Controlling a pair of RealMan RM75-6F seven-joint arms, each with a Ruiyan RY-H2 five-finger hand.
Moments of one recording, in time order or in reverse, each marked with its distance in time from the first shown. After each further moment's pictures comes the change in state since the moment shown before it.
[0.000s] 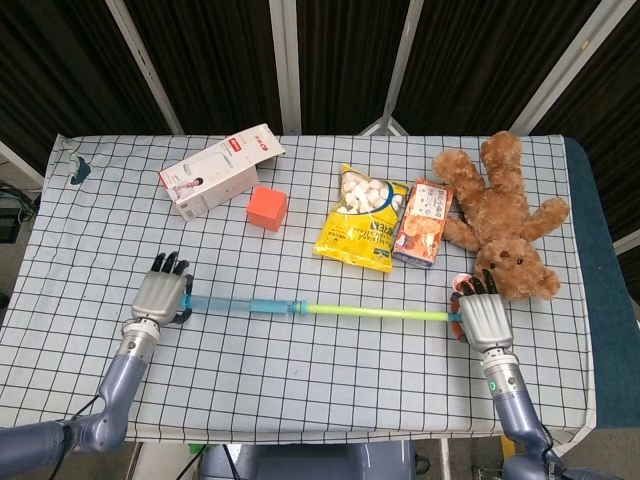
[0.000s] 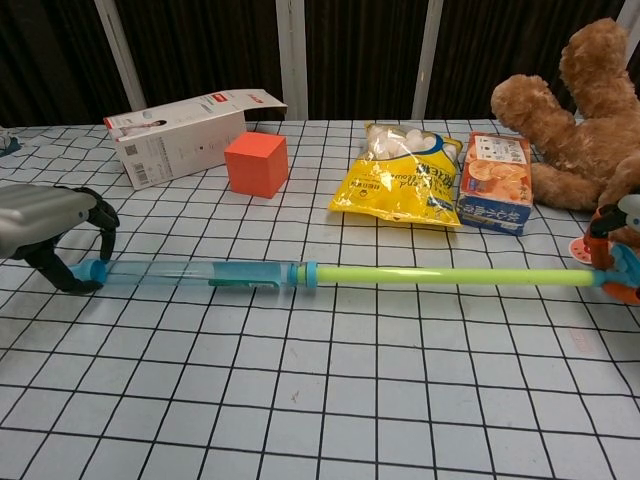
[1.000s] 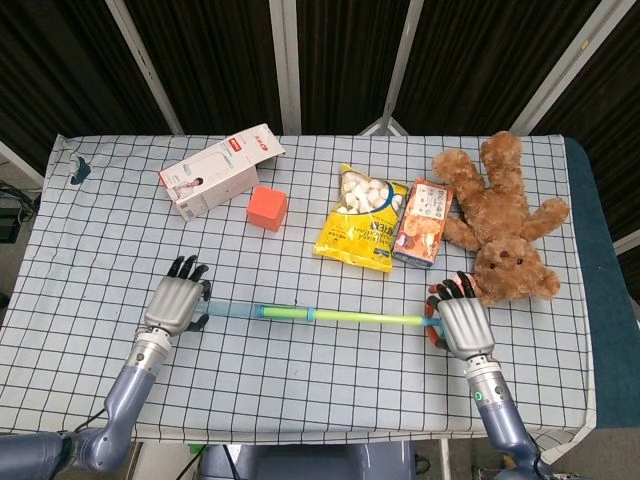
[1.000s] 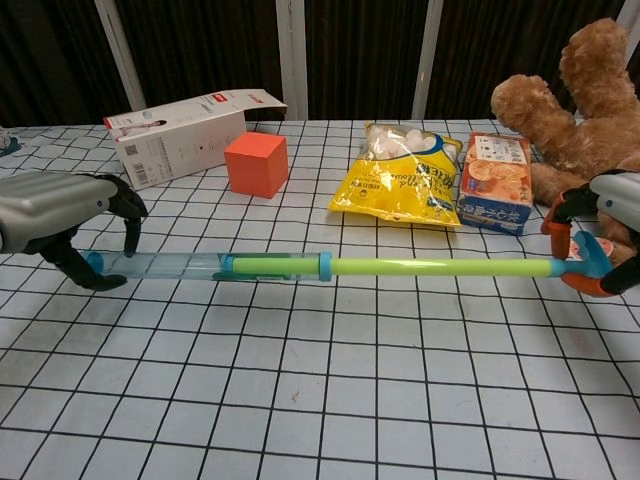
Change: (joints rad) left arm -0.002 0.022 0.012 -0.156 0.057 0.074 0.023; right arm -0.001 0.012 0.000 -0.179 -0.054 0.042 0.007
